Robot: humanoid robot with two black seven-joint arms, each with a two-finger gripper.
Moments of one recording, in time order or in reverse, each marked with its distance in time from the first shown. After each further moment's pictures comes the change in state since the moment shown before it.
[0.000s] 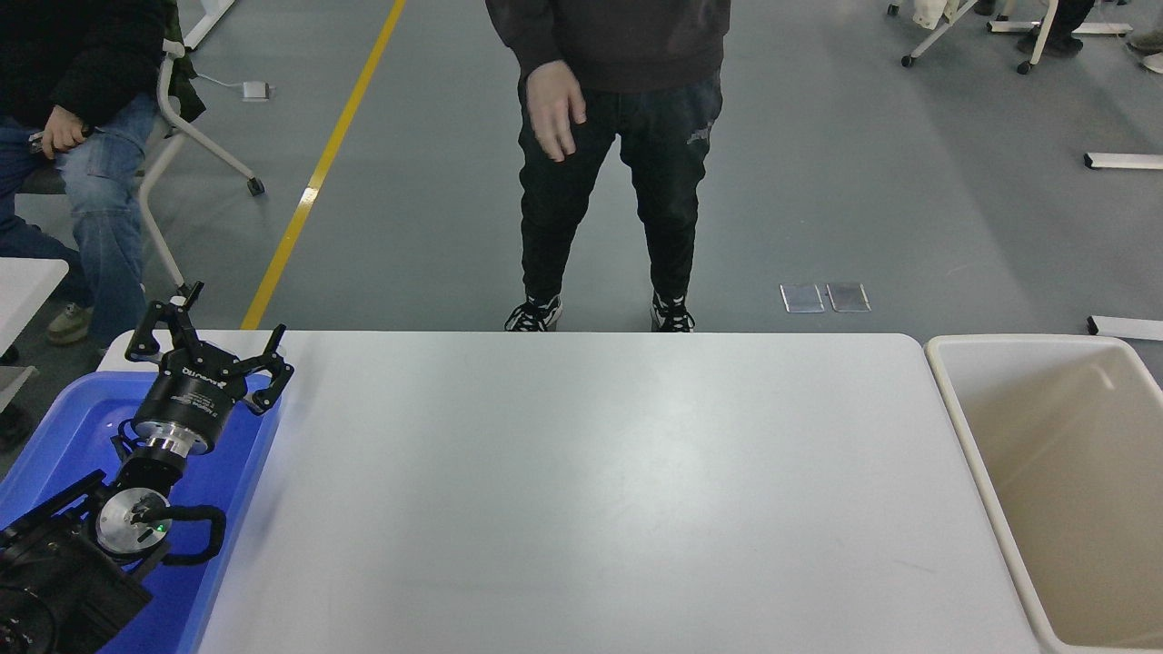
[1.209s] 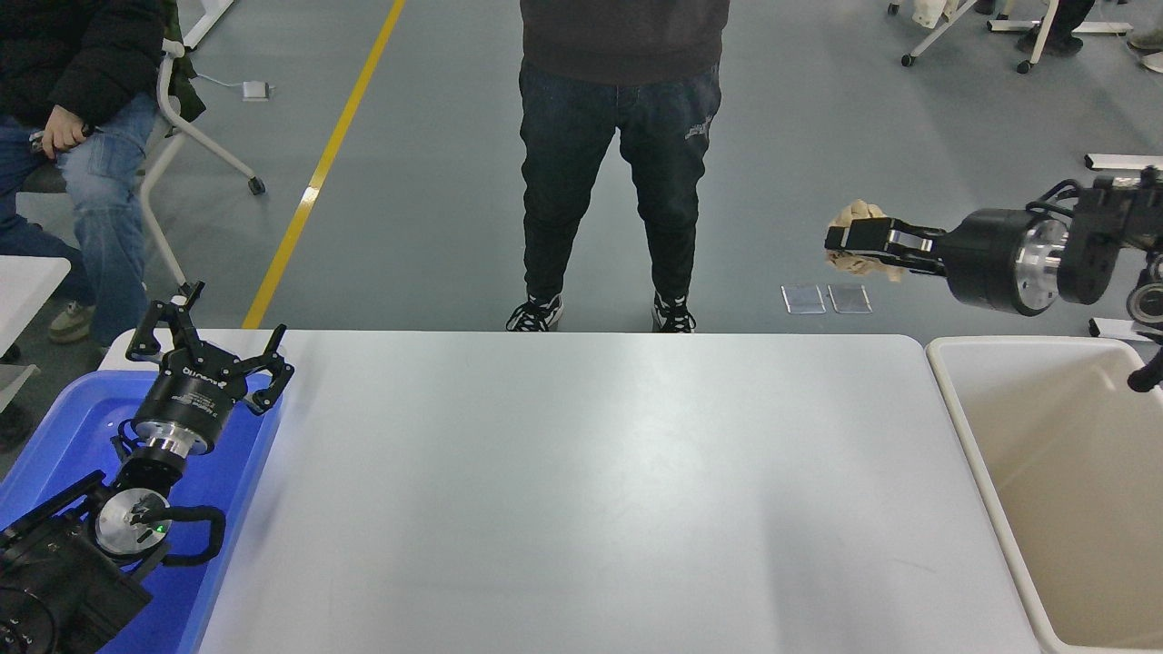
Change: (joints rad) left arm 0.000 0.000 0.000 0.000 0.000 -0.001 0.000; right arm 0.663 -0.128 -0.170 0.881 -0.488 0.022 -0.118
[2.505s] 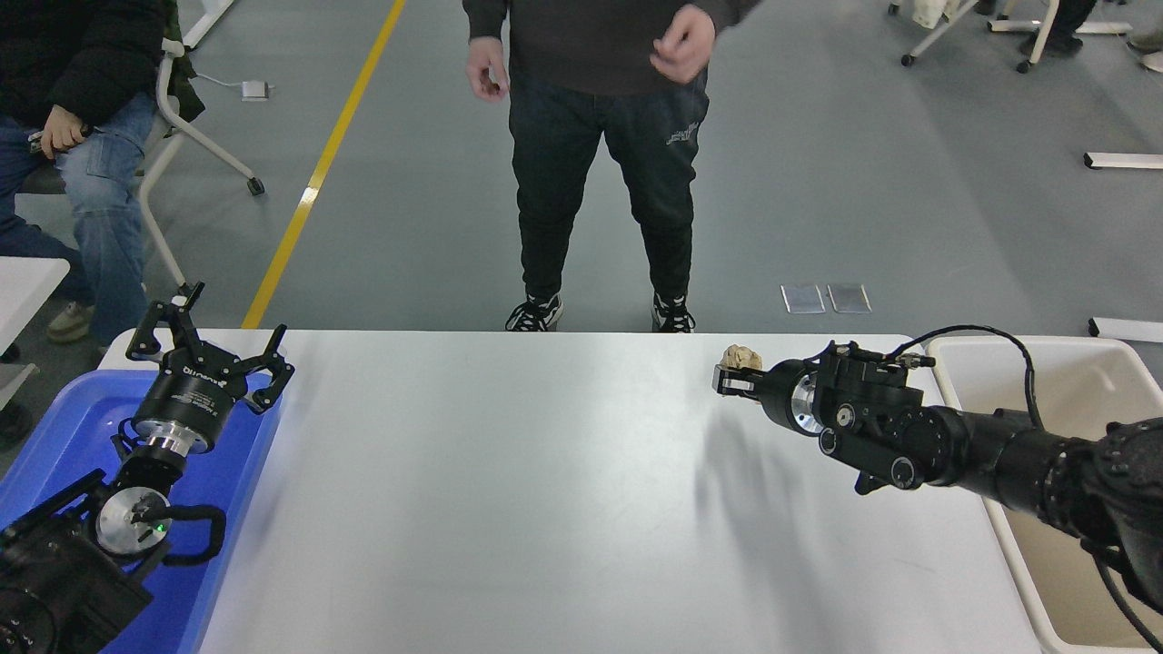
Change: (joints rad) left arm 0.000 0.000 0.000 0.000 0.000 0.001 0.000; right arm -0.372 0.752 -0.084 -0.715 -0.017 -0.192 0.004
